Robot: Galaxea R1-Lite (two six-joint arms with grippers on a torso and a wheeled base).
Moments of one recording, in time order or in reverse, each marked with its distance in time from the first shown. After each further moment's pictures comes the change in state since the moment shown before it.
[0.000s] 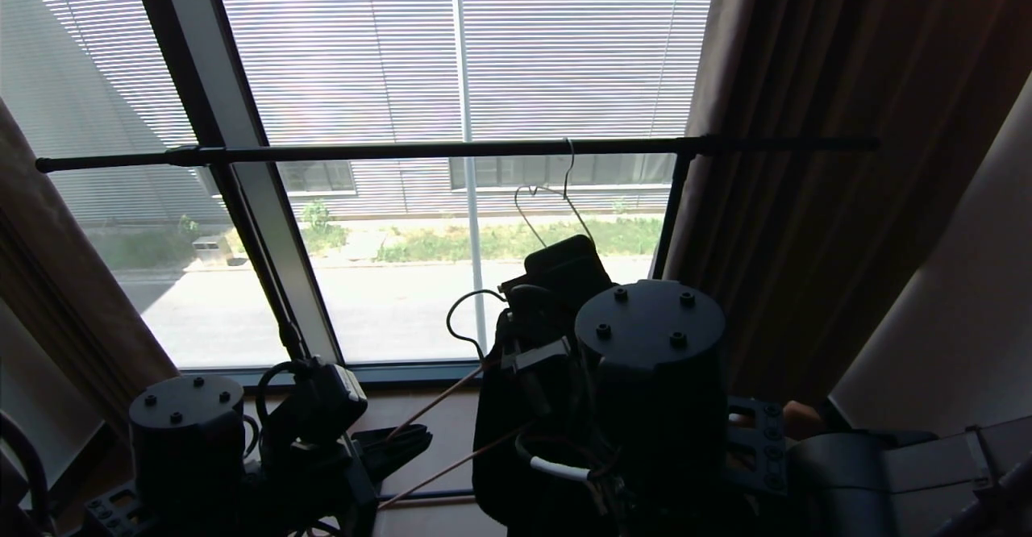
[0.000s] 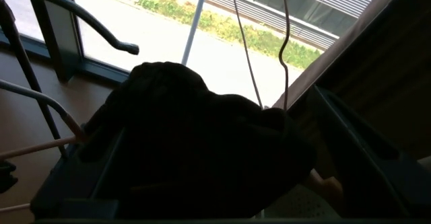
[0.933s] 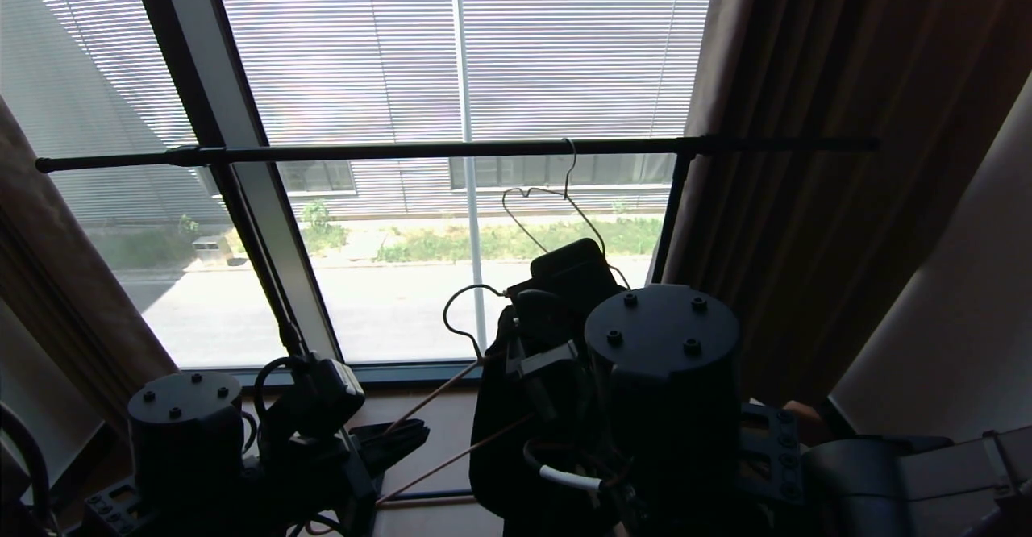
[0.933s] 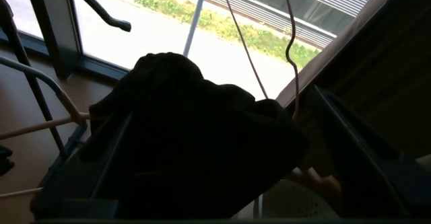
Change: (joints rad) left arm 0.016 0.002 -0.008 -0.002 0.000 -0.004; right arm 0.008 -0.016 0.022 0.000 0.000 0.000
